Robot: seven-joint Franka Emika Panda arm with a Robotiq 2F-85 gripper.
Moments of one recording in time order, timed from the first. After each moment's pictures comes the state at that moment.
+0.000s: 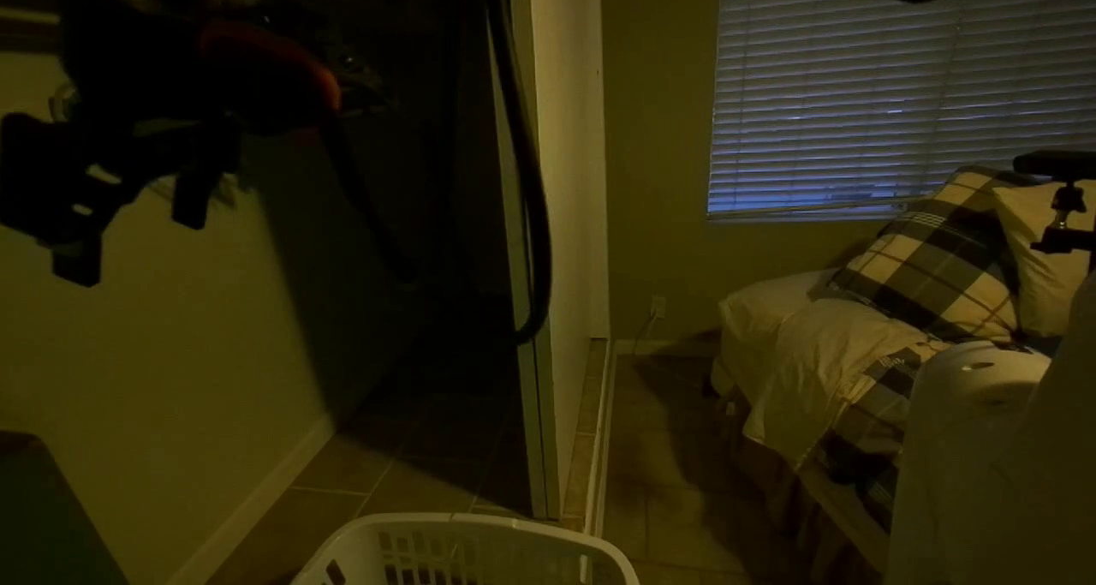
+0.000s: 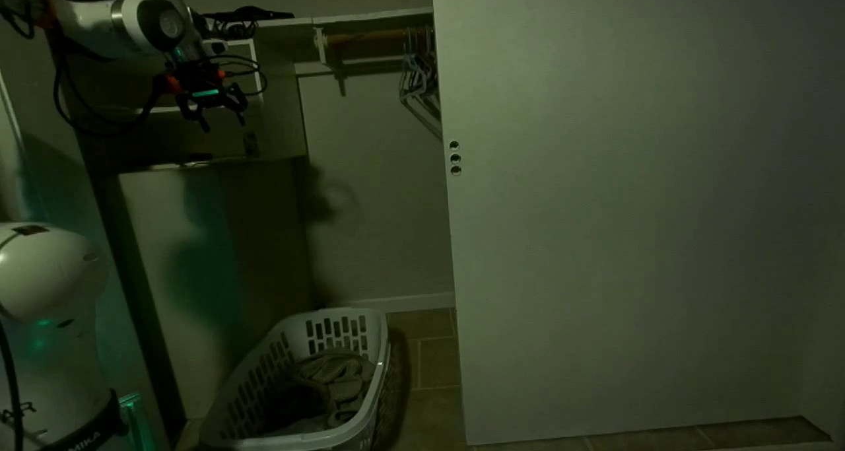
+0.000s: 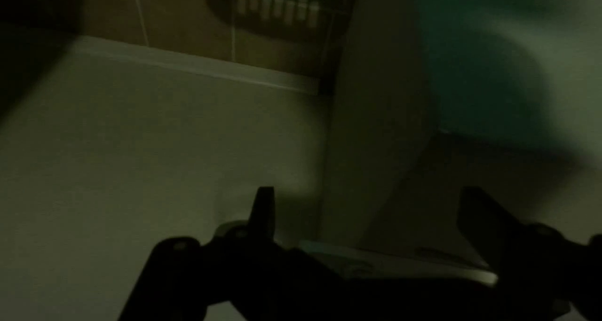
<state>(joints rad) 0.45 -0.35 0.34 -2.03 0.10 2.27 -0.21</state>
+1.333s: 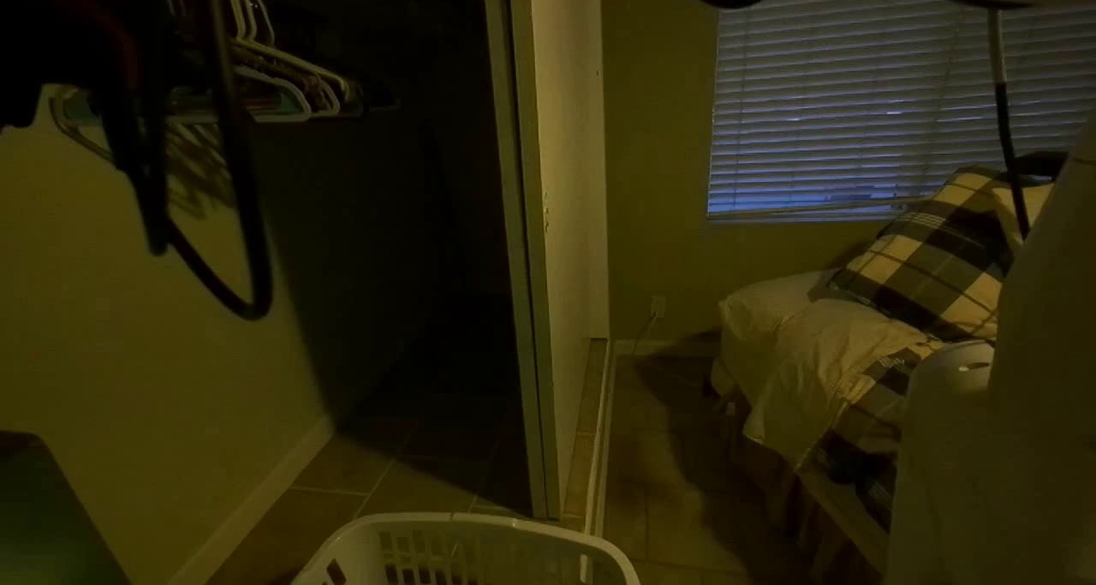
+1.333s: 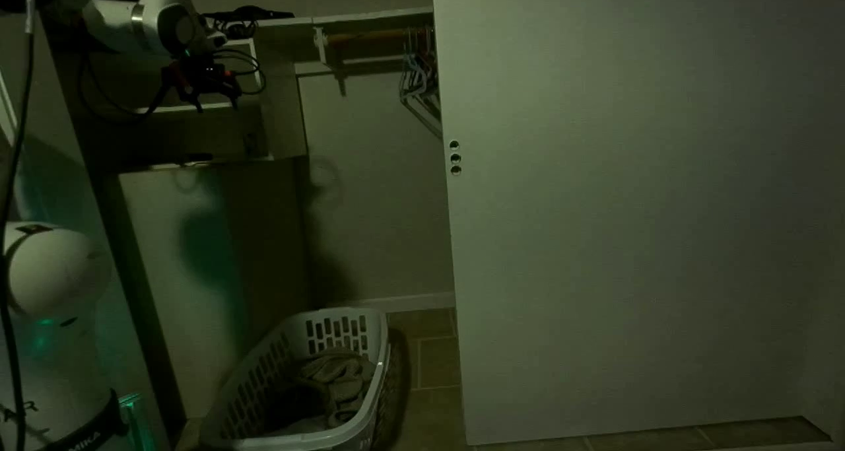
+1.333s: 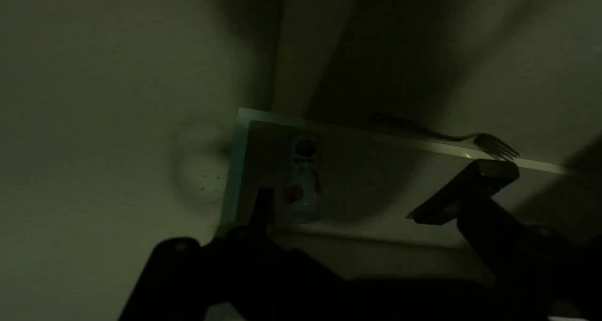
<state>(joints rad) 0.48 -0.12 0.39 -1.76 0.17 2.41 -0.25</state>
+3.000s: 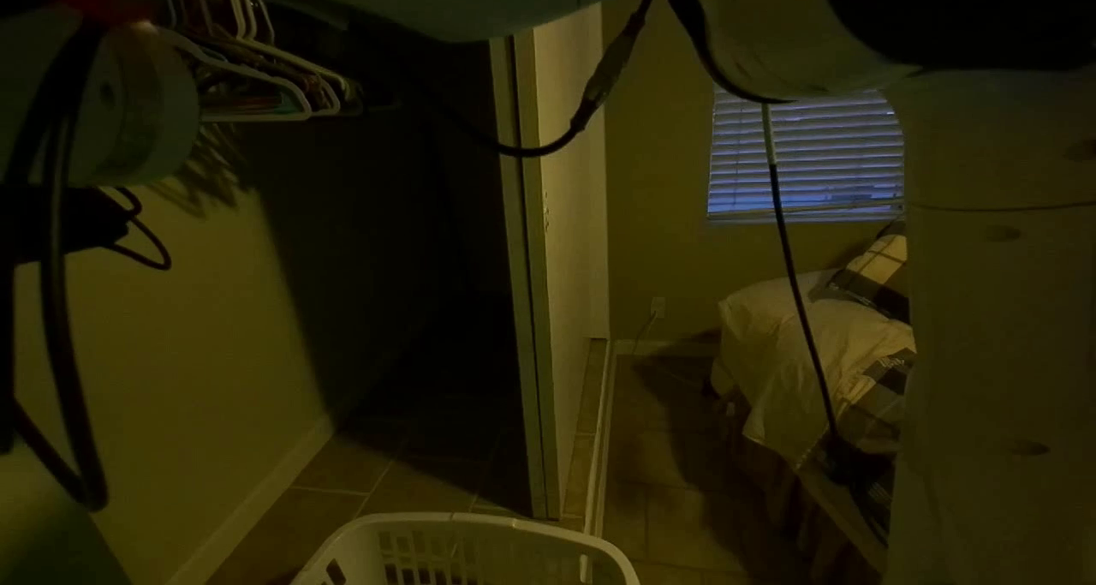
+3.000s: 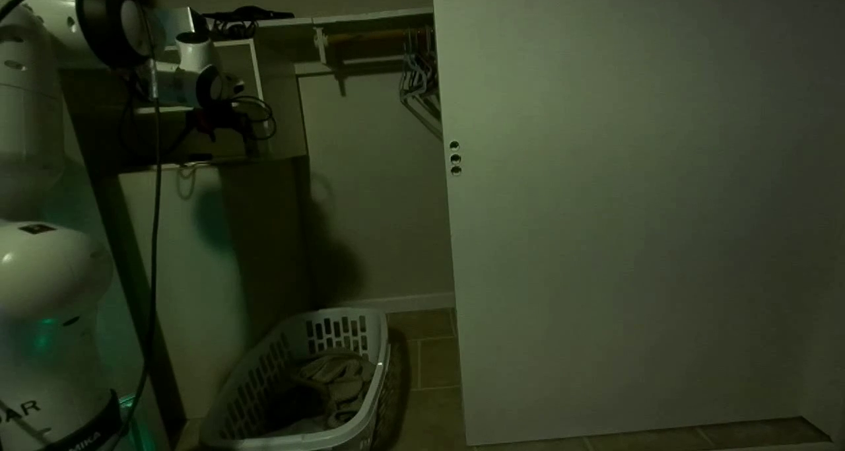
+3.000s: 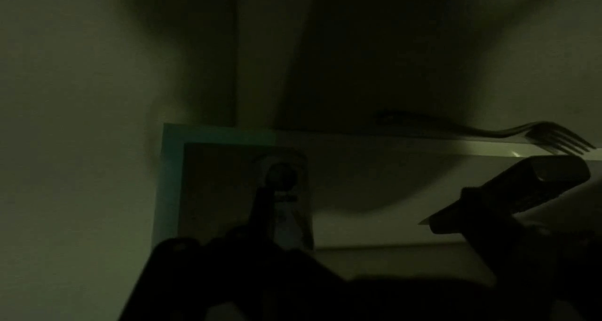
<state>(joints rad) 0.50 0.22 0.47 -1.64 0.08 2.65 -0.15</state>
